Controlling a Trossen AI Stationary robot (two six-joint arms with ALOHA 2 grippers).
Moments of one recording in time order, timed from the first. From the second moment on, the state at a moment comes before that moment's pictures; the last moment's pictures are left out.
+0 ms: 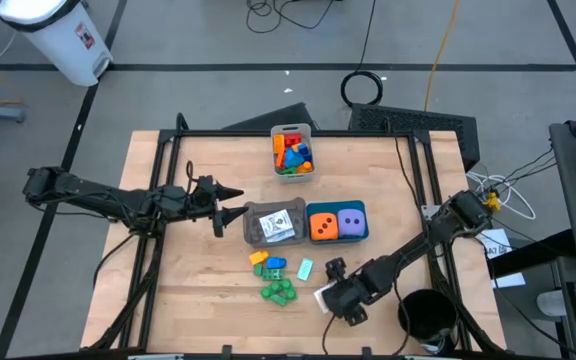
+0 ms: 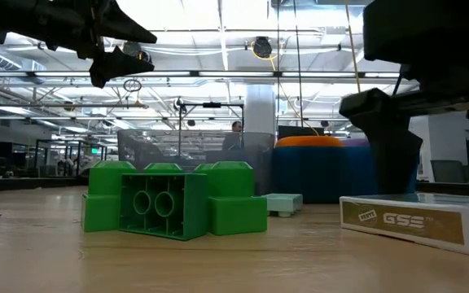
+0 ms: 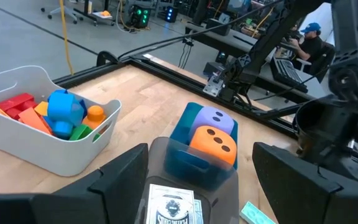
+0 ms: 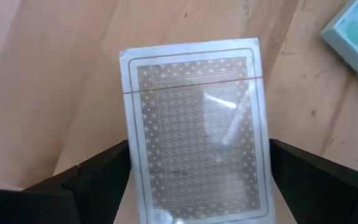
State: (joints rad) left arm -0.12 0.83 0.39 0.29 -0.34 -0.40; right arm 0.59 1.87 1.12 -0.46 0.12 0.18
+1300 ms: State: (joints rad) left arm -0.16 1.21 0.48 0.70 -0.22 -0.43; right arm 0.59 1.57 1.03 -0.26 1.11 -0.25
